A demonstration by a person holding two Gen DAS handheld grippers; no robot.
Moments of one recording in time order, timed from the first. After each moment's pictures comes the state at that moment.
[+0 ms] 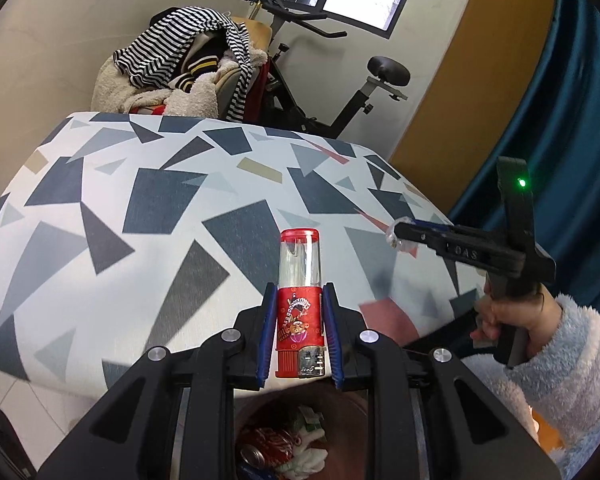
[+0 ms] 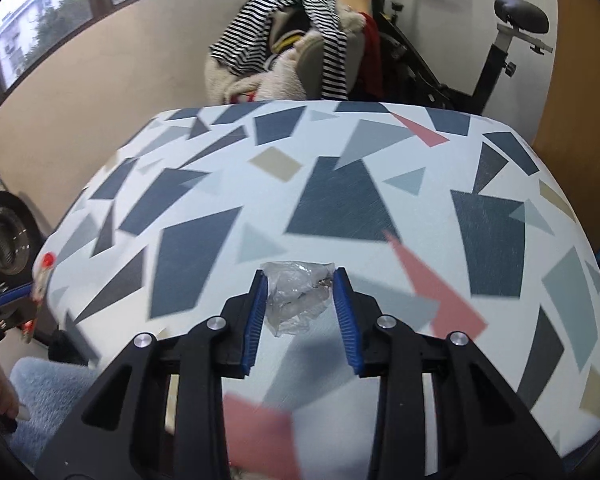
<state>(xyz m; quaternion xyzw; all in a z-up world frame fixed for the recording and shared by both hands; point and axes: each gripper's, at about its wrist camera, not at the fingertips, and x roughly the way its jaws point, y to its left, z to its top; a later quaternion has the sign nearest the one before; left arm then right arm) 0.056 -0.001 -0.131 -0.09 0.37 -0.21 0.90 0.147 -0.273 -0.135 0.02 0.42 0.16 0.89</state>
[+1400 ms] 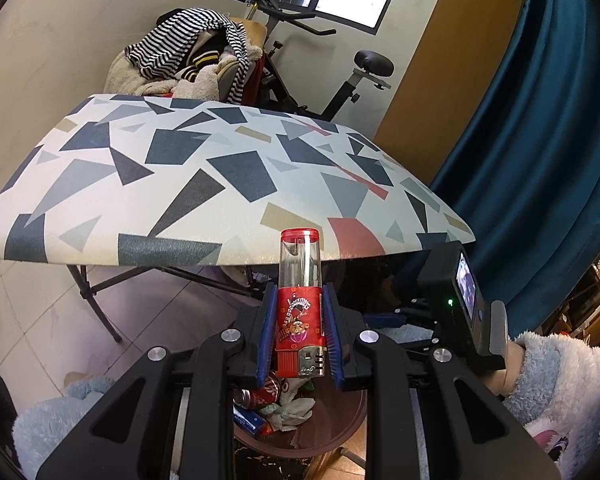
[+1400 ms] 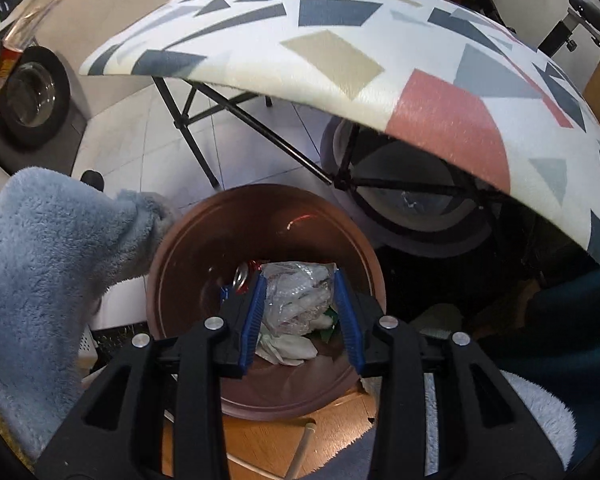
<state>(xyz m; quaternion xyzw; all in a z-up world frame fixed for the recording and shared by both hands) -0.079 0.009 -0.149 -0.09 0.37 -0.21 0.90 -0.041 -0.179 -0.226 -0.10 0.54 0.20 0.81</state>
